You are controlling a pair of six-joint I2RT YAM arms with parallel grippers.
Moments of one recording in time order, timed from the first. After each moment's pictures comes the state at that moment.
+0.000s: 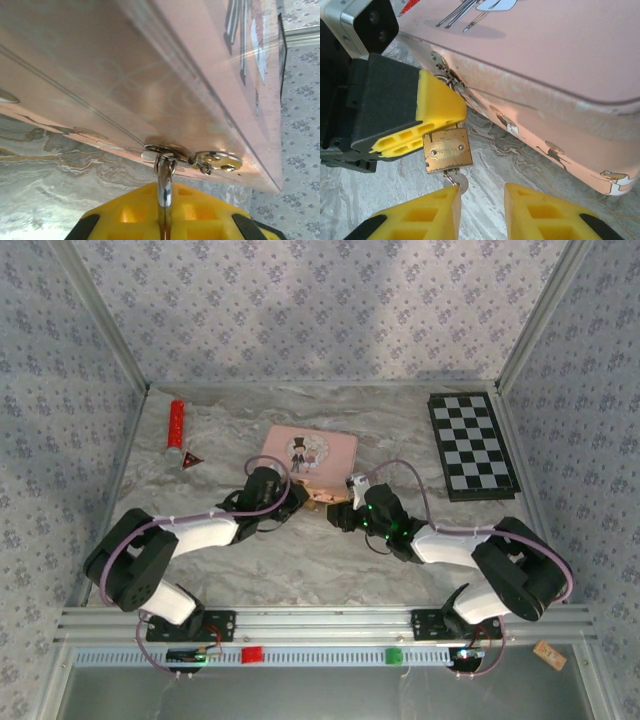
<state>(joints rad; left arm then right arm) -0.67 1.49 0.61 0.29 0.16 -1.25 0.76 1.43 0.47 0.51 -0.15 0.51</state>
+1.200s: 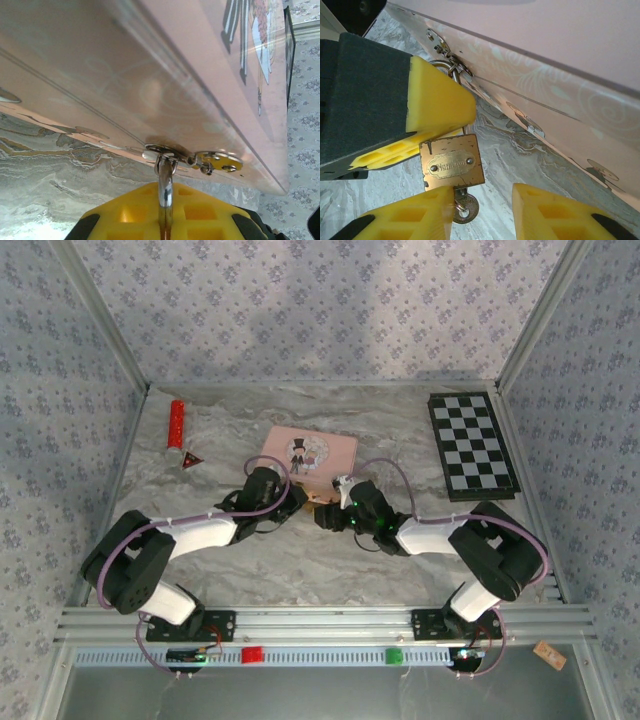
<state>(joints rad) -0.67 1.47 0.61 0.26 0.17 -1.22 0.79 1.57 0.56 0.51 -0.20 0.55</state>
